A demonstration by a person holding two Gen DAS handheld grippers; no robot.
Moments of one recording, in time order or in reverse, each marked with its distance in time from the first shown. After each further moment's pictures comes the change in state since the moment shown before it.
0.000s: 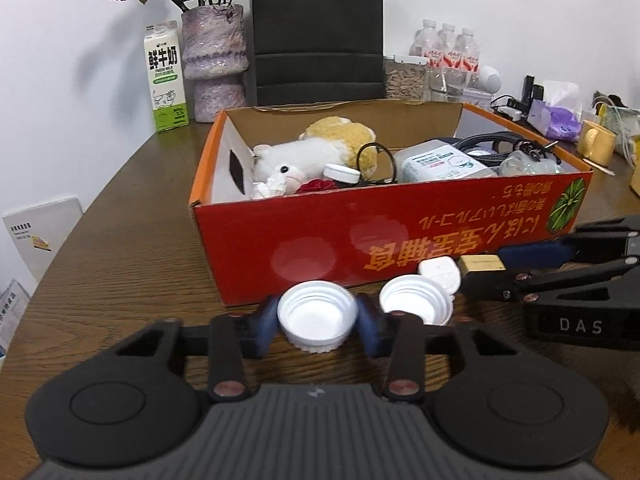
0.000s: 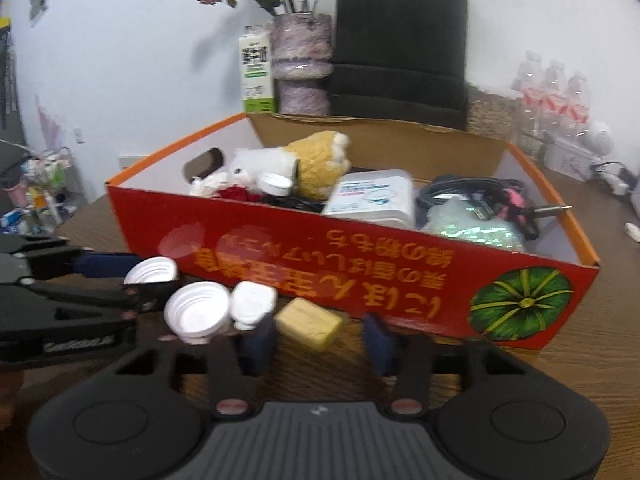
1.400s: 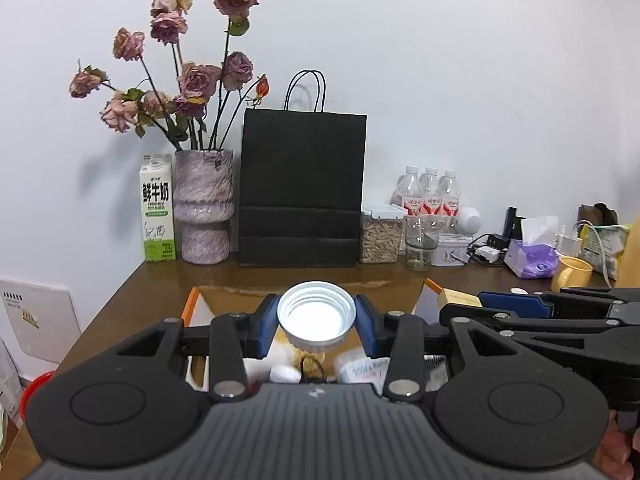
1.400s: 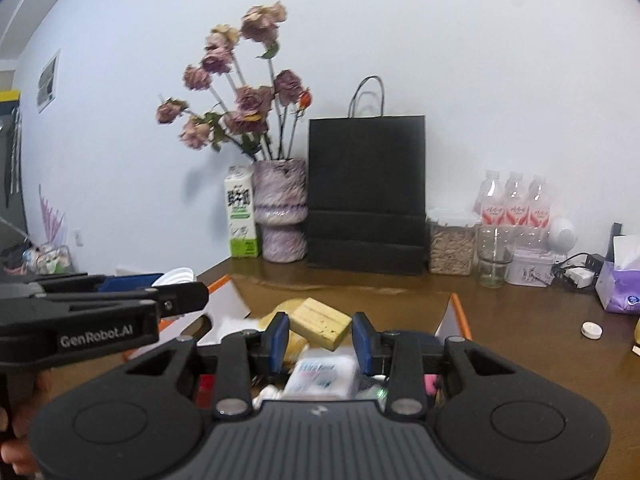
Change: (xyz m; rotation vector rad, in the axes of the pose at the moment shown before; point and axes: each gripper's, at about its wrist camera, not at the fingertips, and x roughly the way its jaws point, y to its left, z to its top) left arm -0.052 -0.045 0.096 -0.074 -0.350 -0.010; right arm -0.076 -0.038 0.069 0.040 -0.354 -0.058
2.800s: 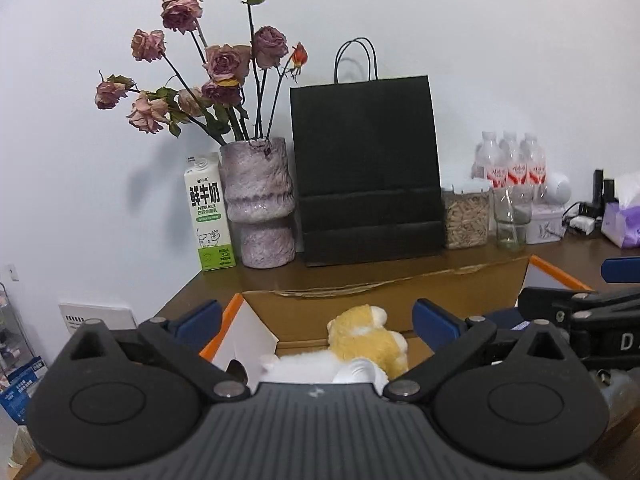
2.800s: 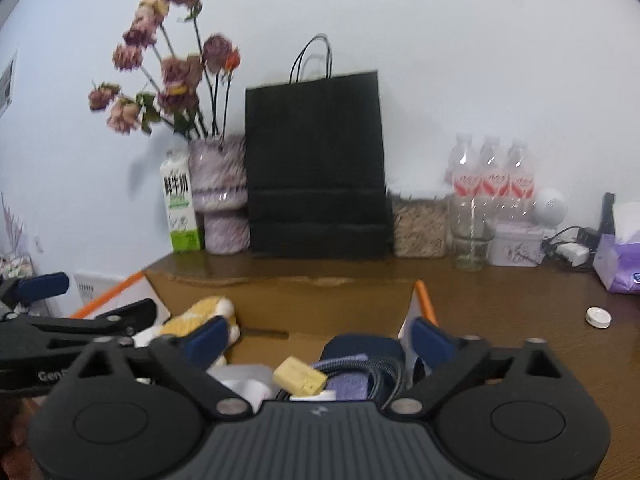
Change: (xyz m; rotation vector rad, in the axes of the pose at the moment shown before) left arm 0.083 -0.004 -0.027 0.095 -0.010 0.259; right arm 0.085 -0.051 -0.019 0.057 0.012 -0.066
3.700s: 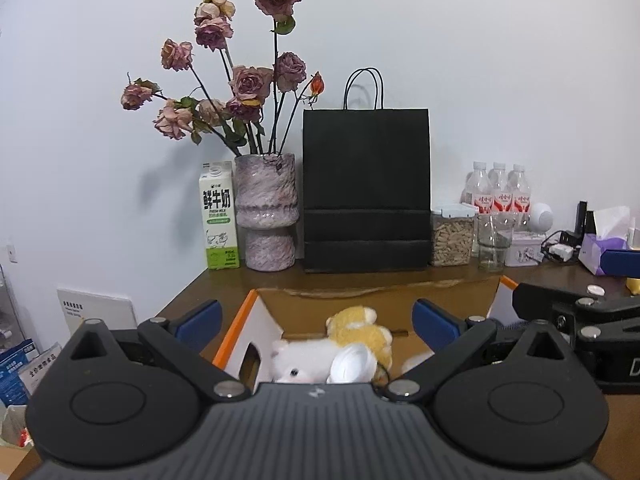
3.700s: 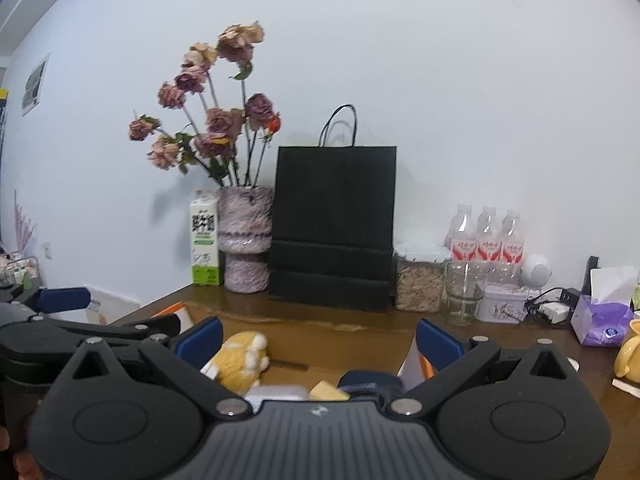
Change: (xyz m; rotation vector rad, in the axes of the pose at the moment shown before) left arm -0.065 0.020 0.002 -0.070 -0.024 -0.030; right arm -0.081 0.039 0.007 -0.107 -0.104 -0.003
